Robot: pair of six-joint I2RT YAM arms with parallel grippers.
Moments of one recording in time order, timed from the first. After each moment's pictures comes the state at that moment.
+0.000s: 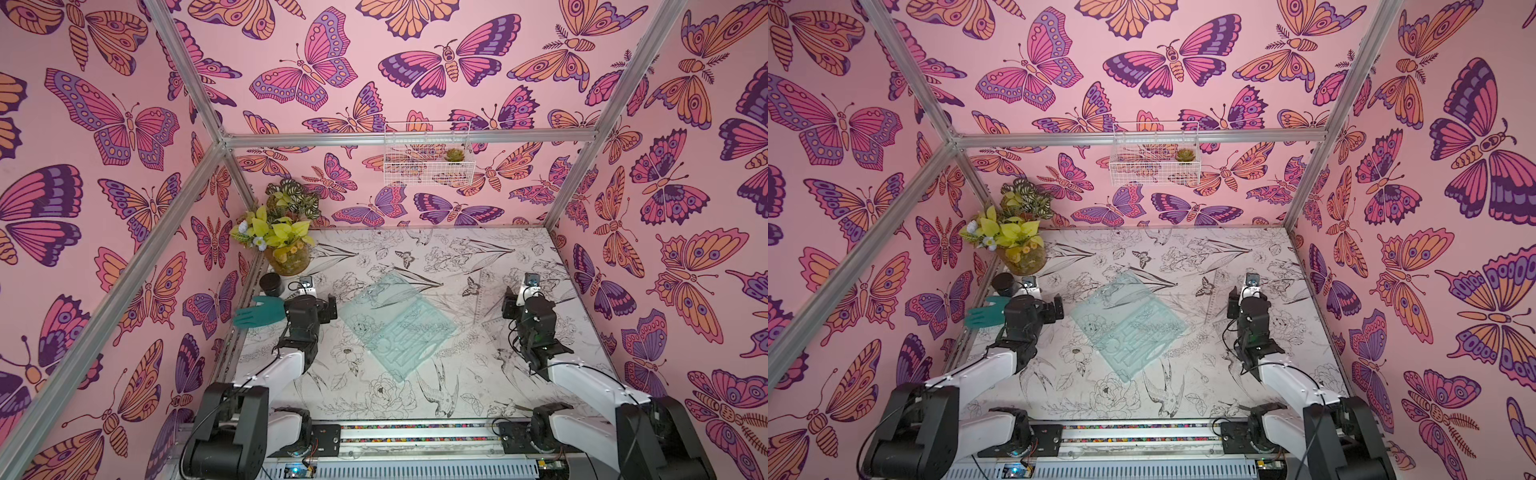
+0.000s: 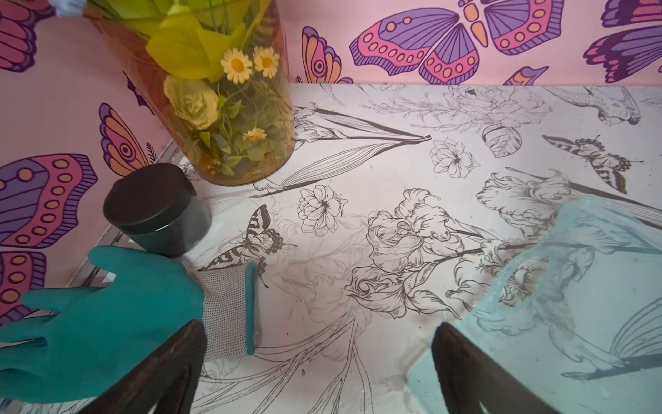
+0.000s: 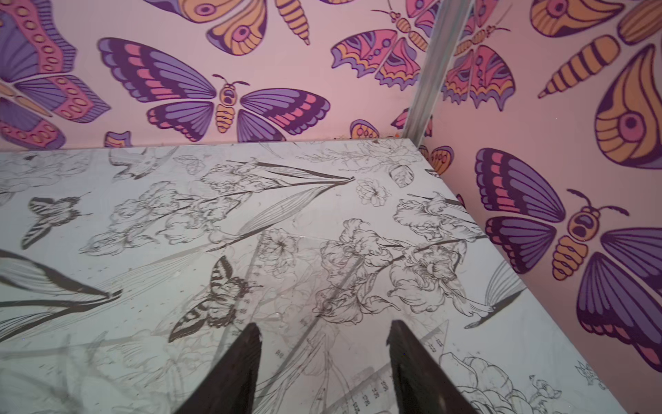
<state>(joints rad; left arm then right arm) -0.08 1.29 0.40 0.44 -0.21 -0.05 0.16 1.15 0.33 0.53 0.37 0.05</state>
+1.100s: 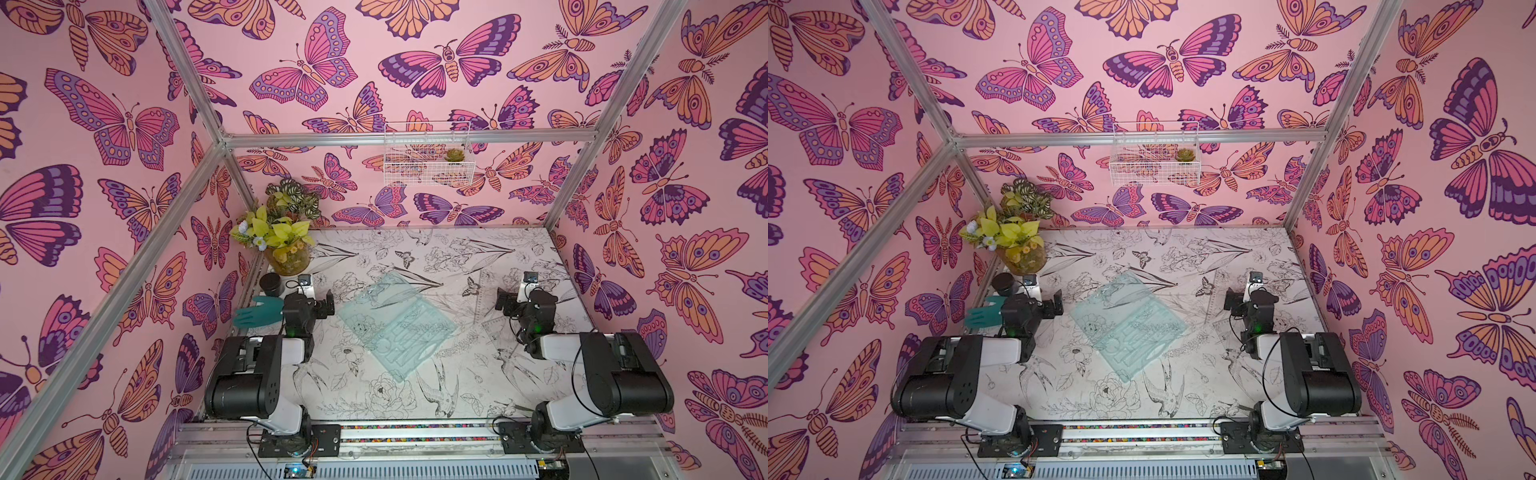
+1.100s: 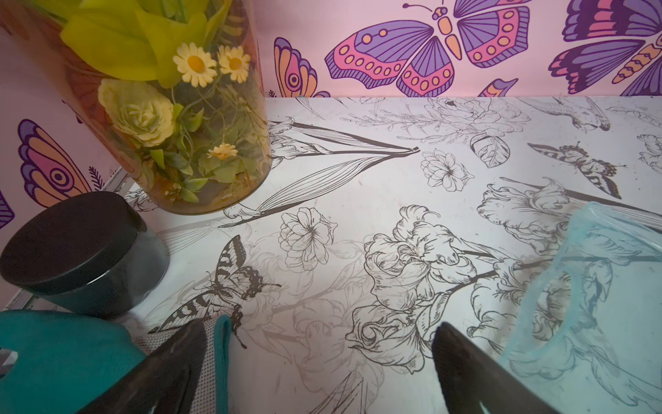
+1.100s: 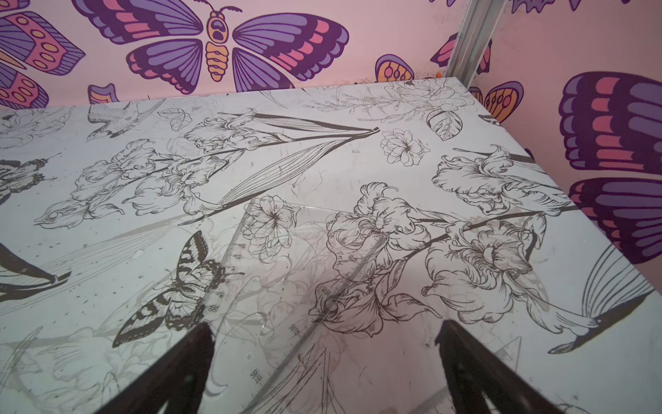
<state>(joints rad) 0.02 1.54 0.39 0.78 0.00 0.02 0.00 1.52 0.39 0.73 0.07 0.05</state>
